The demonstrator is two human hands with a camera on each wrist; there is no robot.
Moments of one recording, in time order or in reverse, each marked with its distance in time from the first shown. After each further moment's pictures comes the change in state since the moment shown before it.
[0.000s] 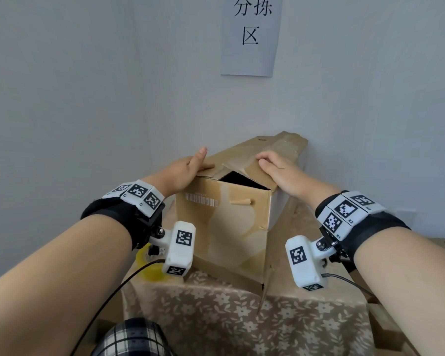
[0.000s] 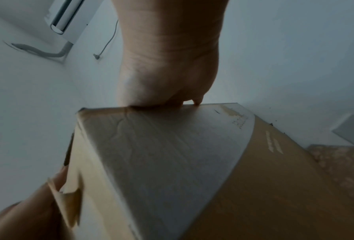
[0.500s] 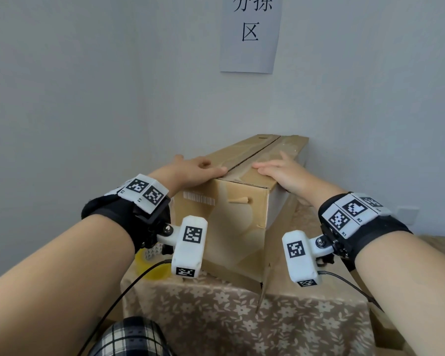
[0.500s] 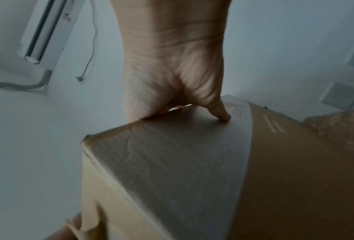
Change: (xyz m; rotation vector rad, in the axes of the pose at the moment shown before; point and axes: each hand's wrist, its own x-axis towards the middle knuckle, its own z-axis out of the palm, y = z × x) left_hand -0.001 0.021 0.005 0.190 -0.037 -0.348; right_hand -0.005 -0.002 -0.001 0.097 0.019 0.219
